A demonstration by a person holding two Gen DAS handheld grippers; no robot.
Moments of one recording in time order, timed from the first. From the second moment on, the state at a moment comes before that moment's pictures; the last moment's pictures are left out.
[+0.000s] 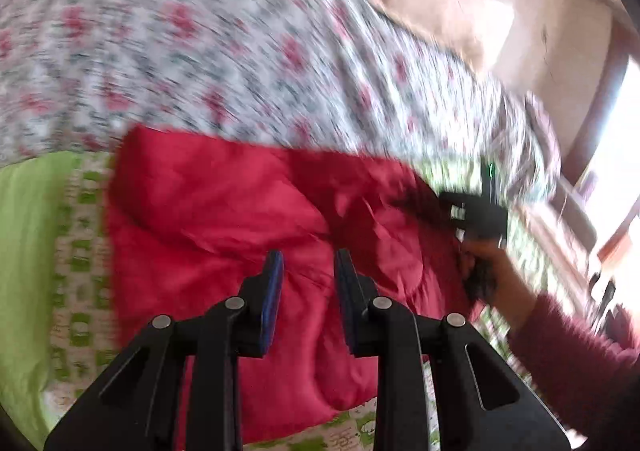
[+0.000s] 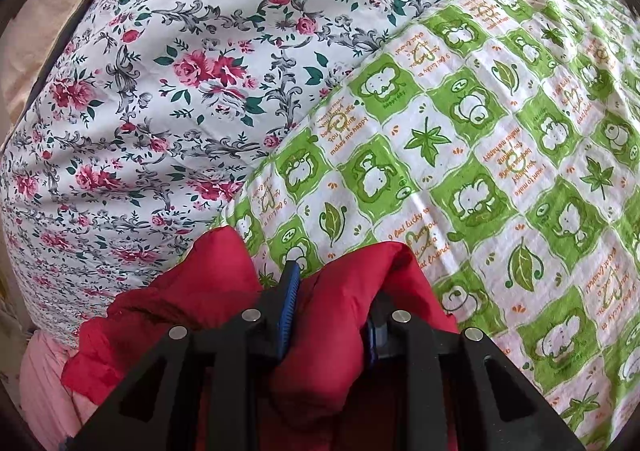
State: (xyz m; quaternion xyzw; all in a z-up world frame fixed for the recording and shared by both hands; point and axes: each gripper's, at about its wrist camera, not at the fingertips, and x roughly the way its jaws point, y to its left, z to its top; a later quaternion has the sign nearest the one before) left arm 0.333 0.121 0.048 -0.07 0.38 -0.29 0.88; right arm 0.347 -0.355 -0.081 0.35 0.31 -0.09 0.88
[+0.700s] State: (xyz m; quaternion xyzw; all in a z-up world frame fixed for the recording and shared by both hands) left arm 0.395 0.035 -0.029 -0.03 0.47 -0.22 0.86; right arm 0.279 -0.303 0.021 0.22 0.26 0.01 0.94
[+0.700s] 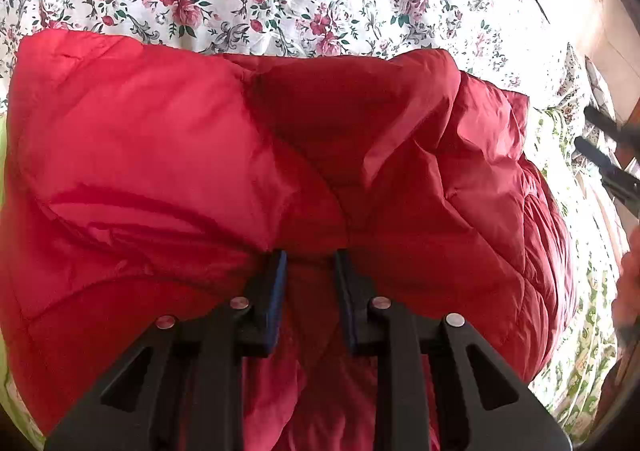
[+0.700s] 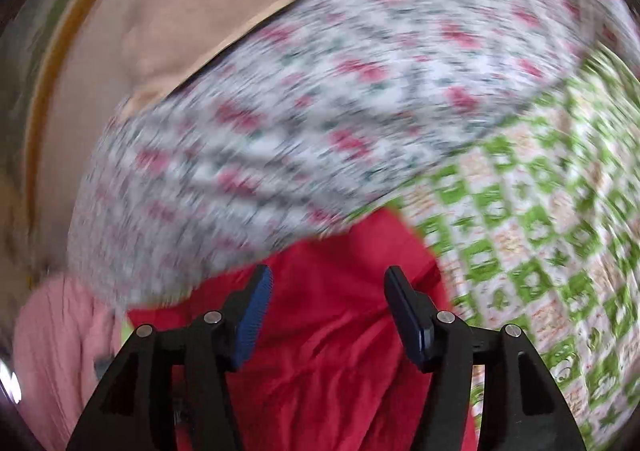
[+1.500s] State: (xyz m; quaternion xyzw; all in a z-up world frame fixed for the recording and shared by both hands) left arm 0.486 0.111 -0.062 -0.10 0.49 -0.12 0.86; right arm 0.384 -0.268 -0.067 0.08 0.39 -0.02 0.92
